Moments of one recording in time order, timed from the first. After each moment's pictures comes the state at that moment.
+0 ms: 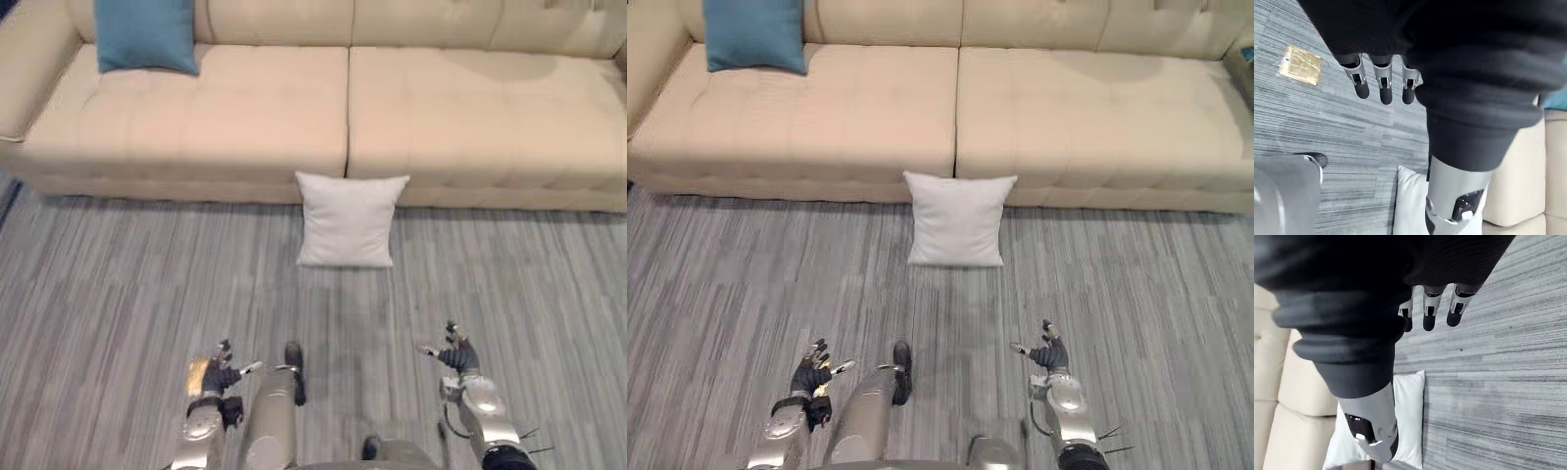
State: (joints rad) left arm 0.11 0.14 0.05 0.70 -0.15 -0.17 0.06; right arm 0.00 -0.15 -0.11 0.72 0.07 -0.15 -0.08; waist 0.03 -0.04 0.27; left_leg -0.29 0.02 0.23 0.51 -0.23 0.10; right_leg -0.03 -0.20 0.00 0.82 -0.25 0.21
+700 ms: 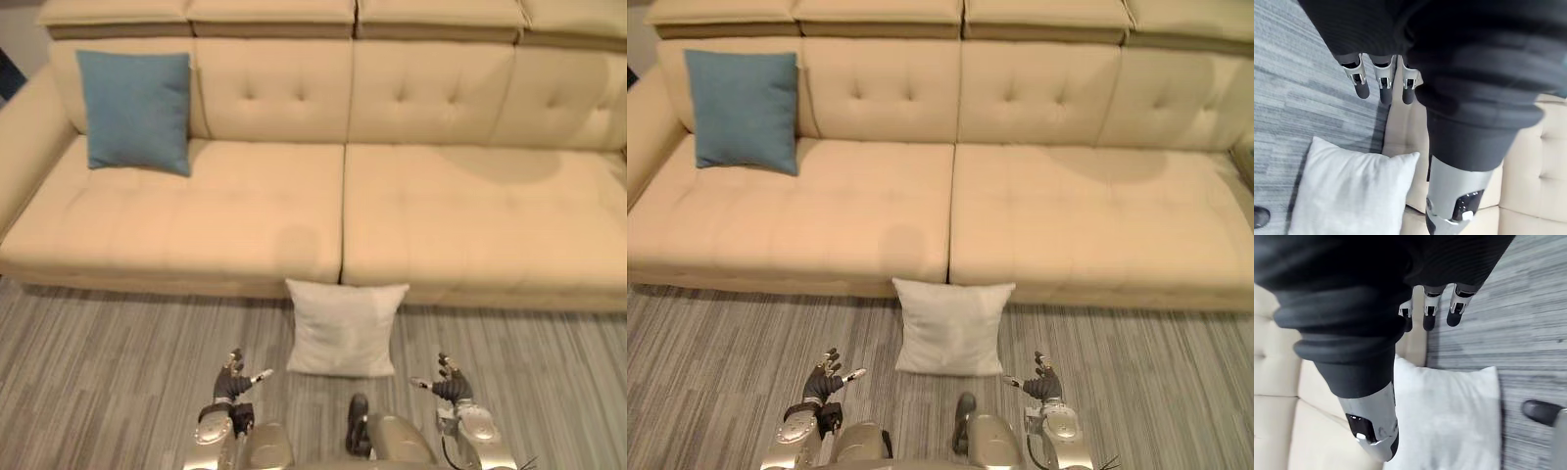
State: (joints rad) left arm 0.10 0.05 0.04 0.74 -0.15 -0.17 0.04; right arm 0.06 -0.14 -0.09 0.73 0.08 -0.15 -0.08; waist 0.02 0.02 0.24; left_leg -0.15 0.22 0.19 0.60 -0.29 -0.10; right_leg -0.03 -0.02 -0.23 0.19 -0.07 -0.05
